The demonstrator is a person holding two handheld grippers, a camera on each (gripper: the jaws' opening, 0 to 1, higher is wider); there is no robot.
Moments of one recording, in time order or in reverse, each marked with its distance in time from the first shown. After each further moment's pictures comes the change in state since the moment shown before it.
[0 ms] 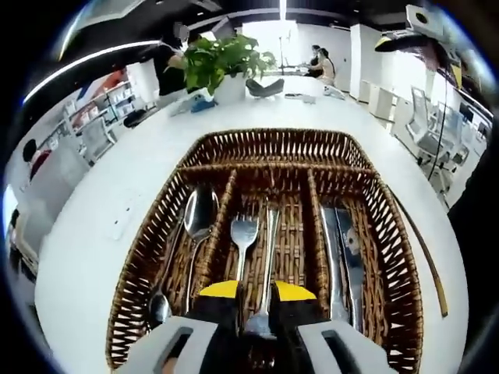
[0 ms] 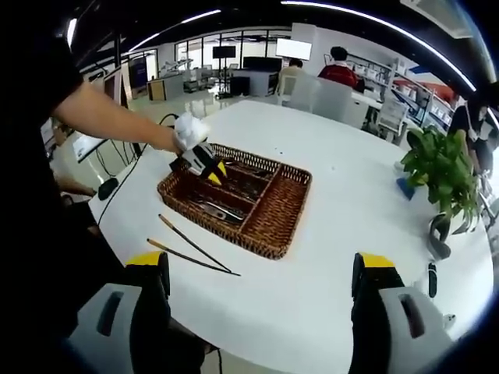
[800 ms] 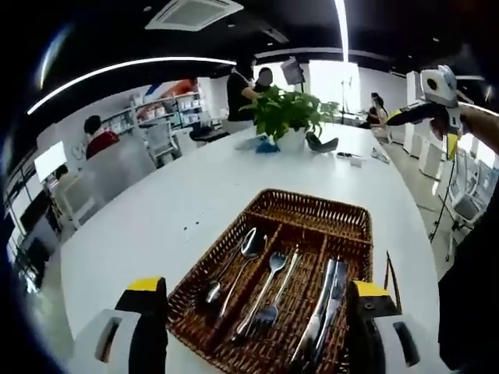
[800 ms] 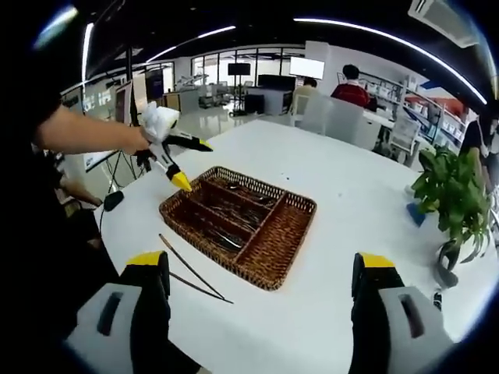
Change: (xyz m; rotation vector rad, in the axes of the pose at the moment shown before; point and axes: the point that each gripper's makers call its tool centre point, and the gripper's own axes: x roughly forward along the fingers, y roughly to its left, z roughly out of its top) left arm -0.114 0.004 0.025 -0.251 -0.188 0.288; right arm 0.019 -0.021 0.035 -0.042 -0.109 0.084
